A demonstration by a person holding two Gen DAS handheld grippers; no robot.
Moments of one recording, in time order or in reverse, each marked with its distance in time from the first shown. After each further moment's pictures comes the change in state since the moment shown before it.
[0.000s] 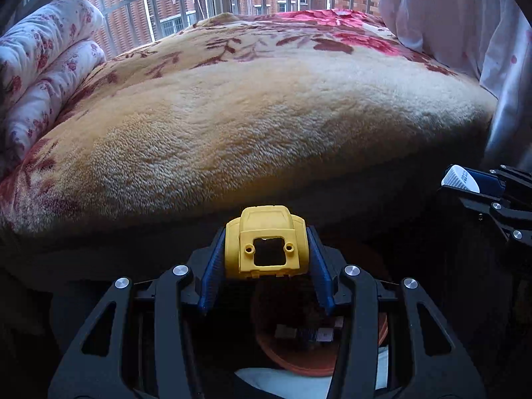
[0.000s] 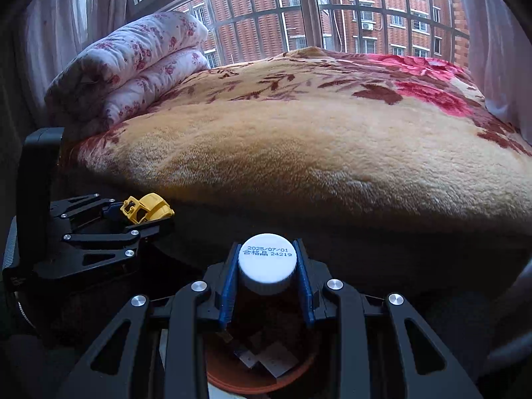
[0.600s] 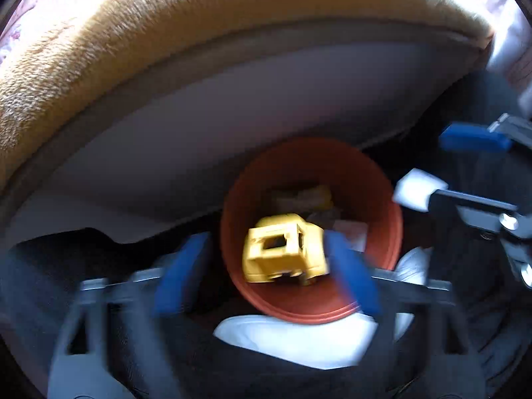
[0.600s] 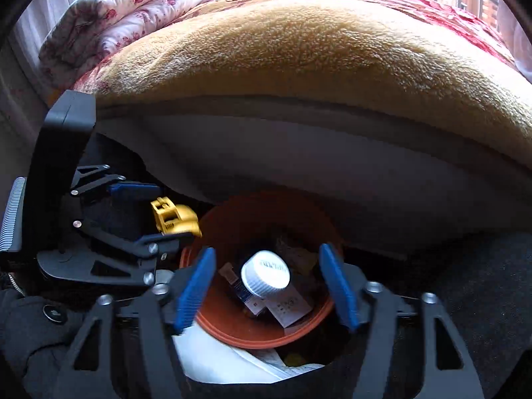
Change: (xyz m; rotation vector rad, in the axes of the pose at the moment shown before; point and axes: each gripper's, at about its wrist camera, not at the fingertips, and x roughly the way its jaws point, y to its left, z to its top) left arm 0.066 -0.026 -0.039 0.111 0.340 -0.043; right arm 0.049 0.004 -0.042 -0.013 0.256 0.043
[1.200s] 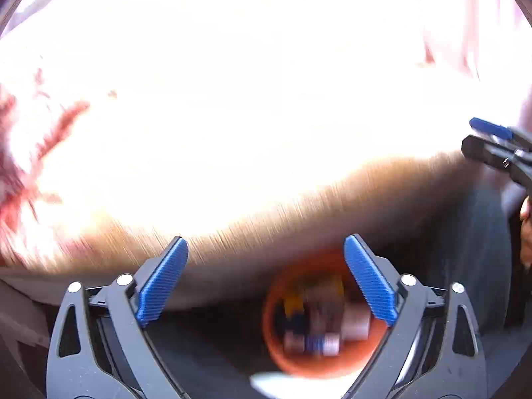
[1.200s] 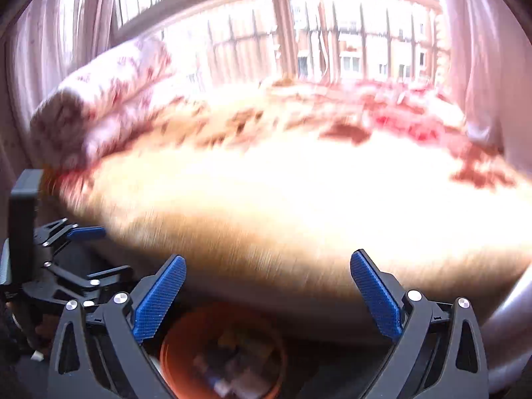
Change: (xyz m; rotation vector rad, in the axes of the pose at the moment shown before) left arm -0.108 0.061 0.050 -0.132 -0.431 0.058; right arm -0.088 -0.046 0.088 0.044 -0.407 -0.117
